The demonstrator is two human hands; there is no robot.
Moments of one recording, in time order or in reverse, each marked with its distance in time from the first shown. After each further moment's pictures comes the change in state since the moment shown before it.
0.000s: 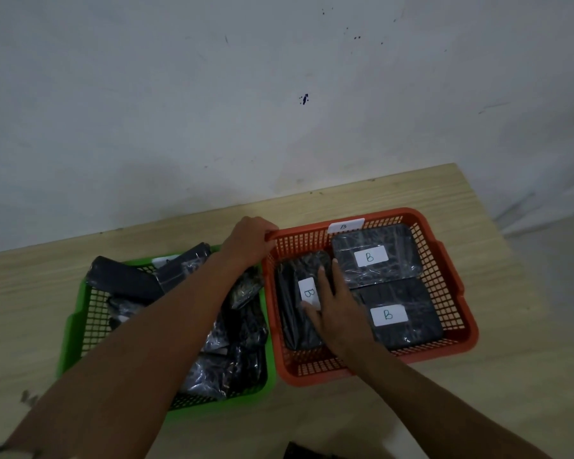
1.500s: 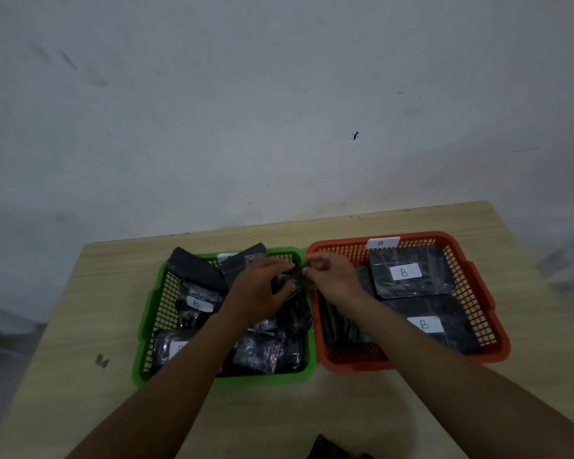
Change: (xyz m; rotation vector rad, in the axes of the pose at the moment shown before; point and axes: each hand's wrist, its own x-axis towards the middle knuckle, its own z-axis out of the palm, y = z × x) left_hand -0.154 -0.009 -0.012 -0.067 0.373 0.093; right_hand 0.039 -0.105 -0.049 0.800 -0.025 0.128
